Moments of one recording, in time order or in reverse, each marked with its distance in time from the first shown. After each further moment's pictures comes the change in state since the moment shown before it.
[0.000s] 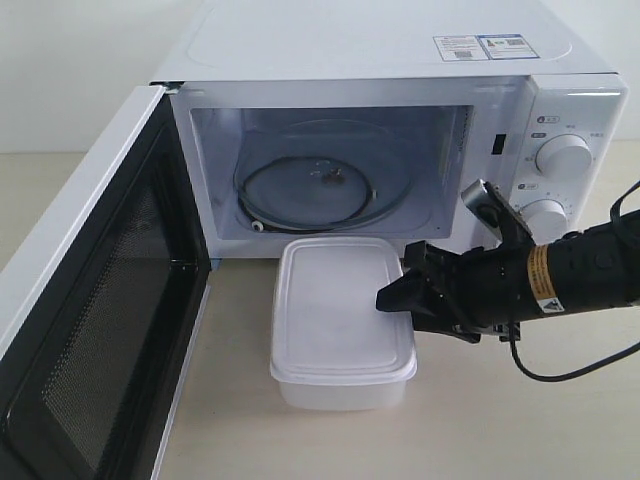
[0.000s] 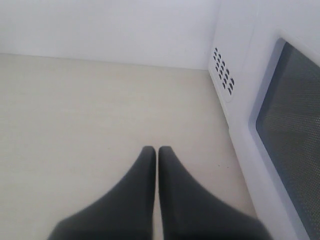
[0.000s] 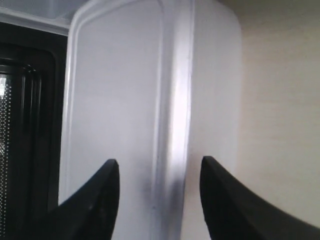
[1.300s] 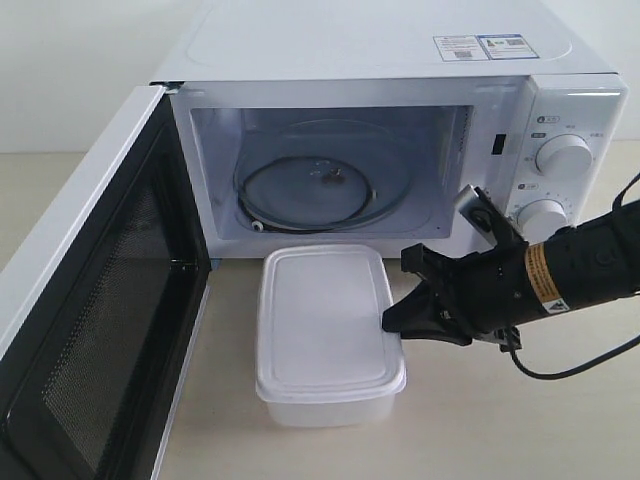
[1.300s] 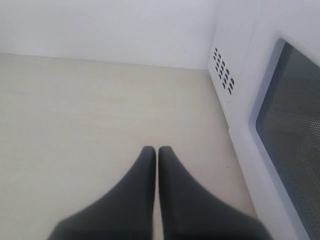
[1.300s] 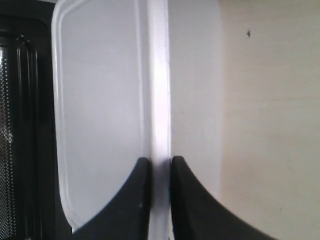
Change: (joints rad) left arm 0.000 0.000 0.000 0.000 0.000 0.000; right arm 0.000 -0.002 -0.034 -0.191 -0.038 0.195
